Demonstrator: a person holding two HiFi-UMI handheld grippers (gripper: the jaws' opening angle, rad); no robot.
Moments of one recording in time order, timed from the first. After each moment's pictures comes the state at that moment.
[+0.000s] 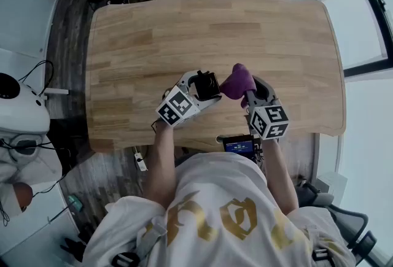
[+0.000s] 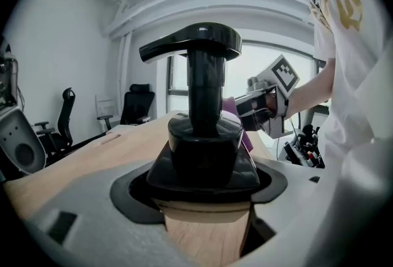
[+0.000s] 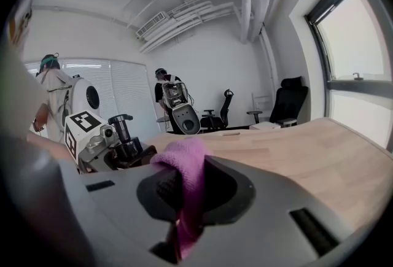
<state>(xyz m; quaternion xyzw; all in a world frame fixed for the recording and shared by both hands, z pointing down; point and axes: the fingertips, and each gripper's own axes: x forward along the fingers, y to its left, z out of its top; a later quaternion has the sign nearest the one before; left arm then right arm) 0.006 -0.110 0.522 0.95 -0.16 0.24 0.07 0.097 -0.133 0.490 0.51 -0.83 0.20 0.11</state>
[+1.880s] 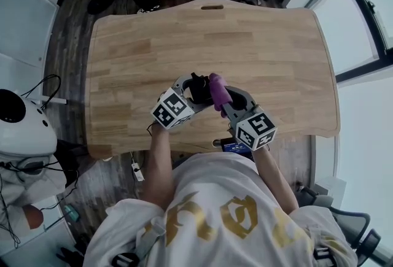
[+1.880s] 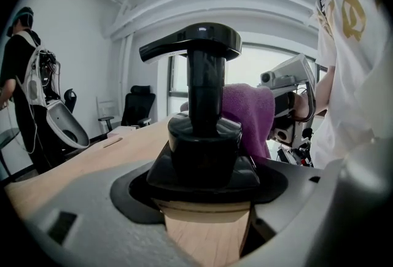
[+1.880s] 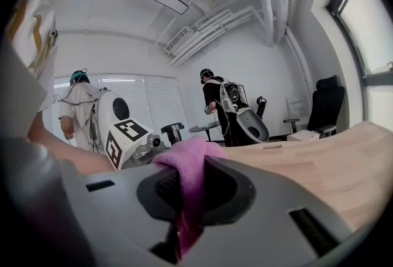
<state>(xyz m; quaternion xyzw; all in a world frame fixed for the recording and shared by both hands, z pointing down) 0.001 -0.106 0.495 0.95 -0.17 0.24 0.07 0.017 -0.095 0.434 0.38 -0.91 0.16 0.05</state>
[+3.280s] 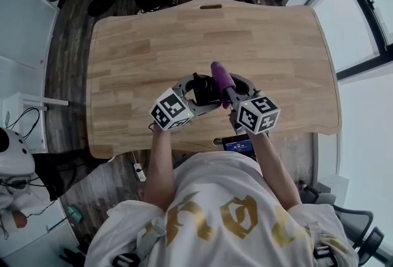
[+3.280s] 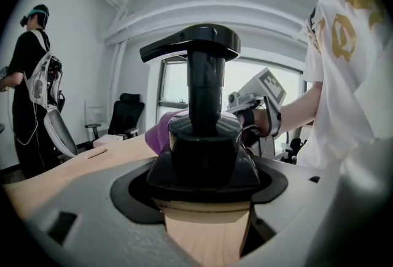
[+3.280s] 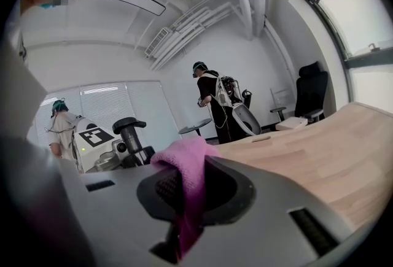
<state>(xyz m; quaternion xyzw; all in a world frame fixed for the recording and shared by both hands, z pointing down) 0.019 -0.086 0.460 0.97 -0.12 0.18 0.07 0.034 -0.131 0.437 0.42 -0.88 0.23 0.03</state>
